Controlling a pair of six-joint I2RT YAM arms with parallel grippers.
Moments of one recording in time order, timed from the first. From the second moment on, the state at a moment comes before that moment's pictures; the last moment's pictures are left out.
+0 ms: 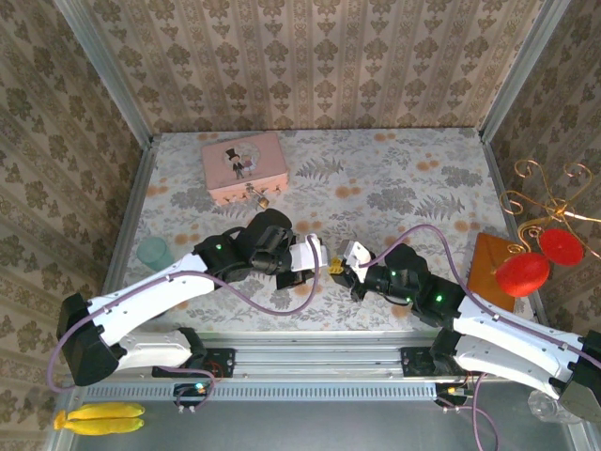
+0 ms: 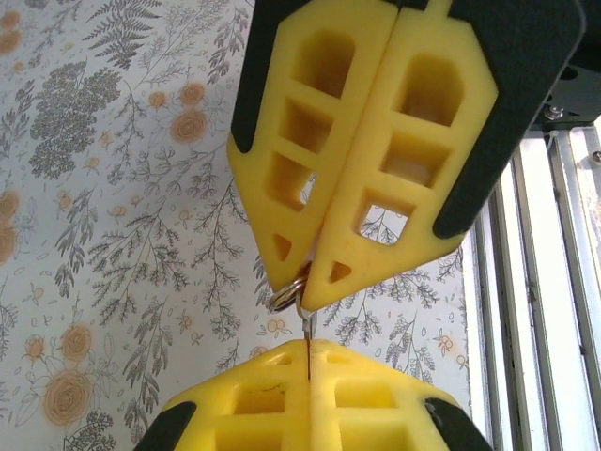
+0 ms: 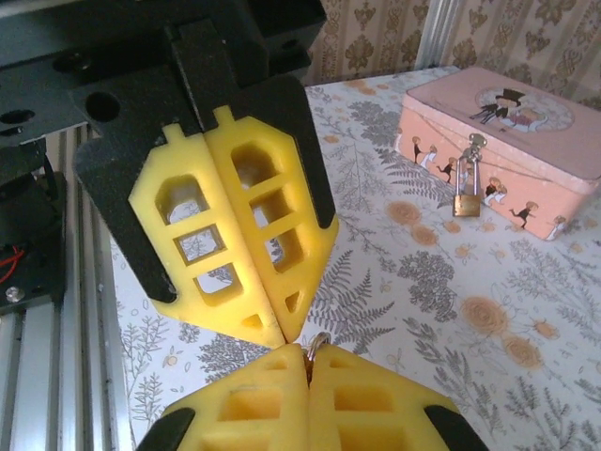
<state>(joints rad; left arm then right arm) -1.00 1.18 1.00 -0.57 0.33 0.48 0.87 0.82 0.50 0.02 -0.17 -0.13</state>
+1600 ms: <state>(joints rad) -0.82 1.11 0.81 0.02 0.67 -0.03 0.85 0.81 0.30 0.67 -0.03 0.30</state>
